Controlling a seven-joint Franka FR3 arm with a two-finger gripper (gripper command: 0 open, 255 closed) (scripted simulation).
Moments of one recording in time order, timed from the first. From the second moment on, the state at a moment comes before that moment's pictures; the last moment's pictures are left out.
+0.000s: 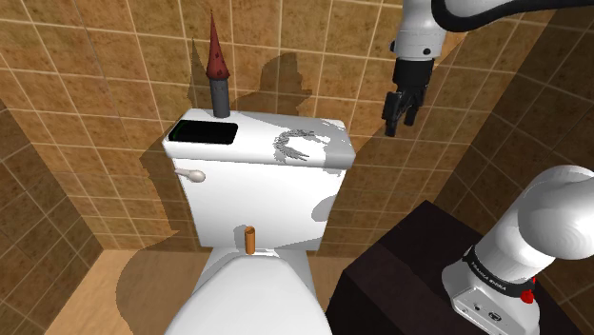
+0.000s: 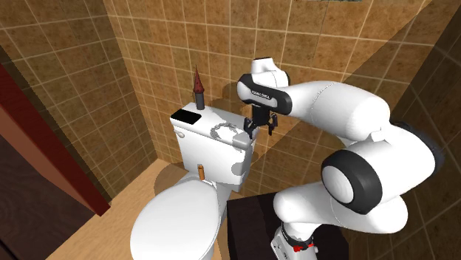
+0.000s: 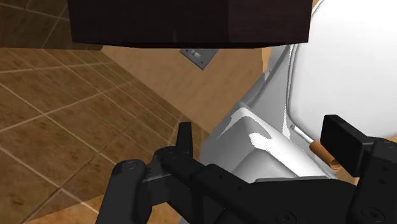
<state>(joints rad) 0.03 -0.60 0.15 -2.38 0.07 1.64 0.09</state>
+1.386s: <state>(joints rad) 0.10 0.08 0.38 -1.88 -0.02 1.95 0.48</state>
